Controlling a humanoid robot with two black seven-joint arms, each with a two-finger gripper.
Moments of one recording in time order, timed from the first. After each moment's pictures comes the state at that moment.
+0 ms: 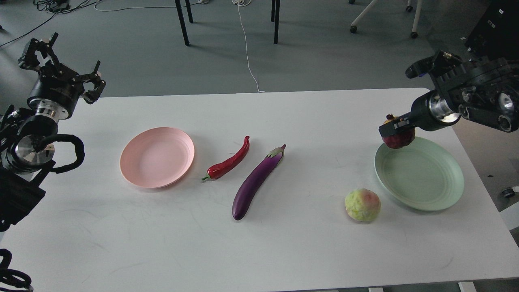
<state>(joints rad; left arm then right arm) -0.70 0.49 -0.87 -0.64 -0.14 -0.40 -0.32 1.58 -0.45 -1.10 0.83 -0.80 0.36 0.36</state>
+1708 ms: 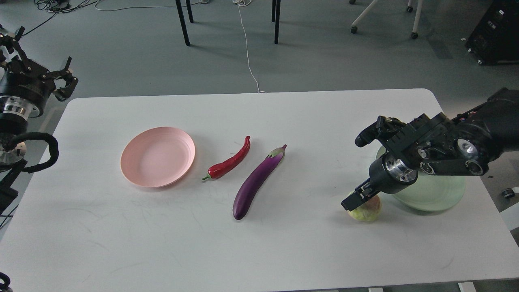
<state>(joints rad) -0.69 0.58 -0.87 -0.64 -0.15 -0.40 -0.32 1.66 -0.25 -1.15 1.24 -0.88 0.27 0.36</state>
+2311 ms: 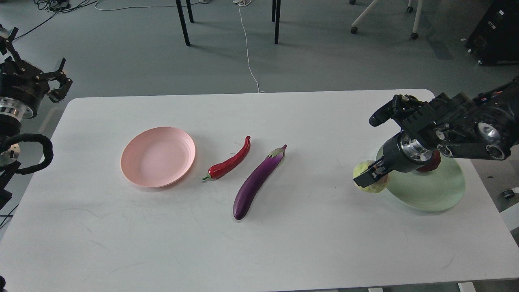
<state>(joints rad) -0.68 0.60 -0.87 -0.64 -0.14 -0.40 -0.32 1.77 -0.36 -1.17 1.23 -0.92 0.25 0.36</state>
